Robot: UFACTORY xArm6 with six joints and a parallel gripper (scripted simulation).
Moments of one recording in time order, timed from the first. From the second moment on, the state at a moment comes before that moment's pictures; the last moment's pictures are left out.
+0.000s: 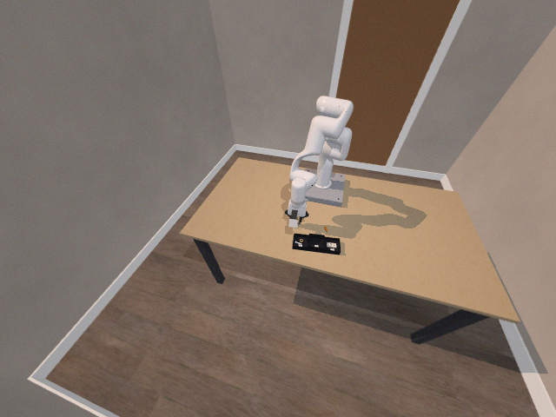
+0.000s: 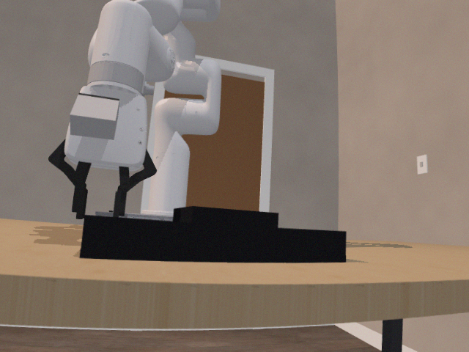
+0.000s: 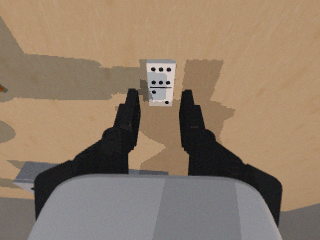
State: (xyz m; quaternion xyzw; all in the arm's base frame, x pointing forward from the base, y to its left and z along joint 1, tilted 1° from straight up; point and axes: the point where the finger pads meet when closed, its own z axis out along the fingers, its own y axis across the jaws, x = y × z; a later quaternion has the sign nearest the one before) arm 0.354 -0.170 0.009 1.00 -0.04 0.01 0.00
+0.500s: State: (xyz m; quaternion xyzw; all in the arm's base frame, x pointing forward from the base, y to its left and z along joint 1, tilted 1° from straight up) arm 0.356 -0.171 -0.013 1.00 -0.04 0.01 0.00
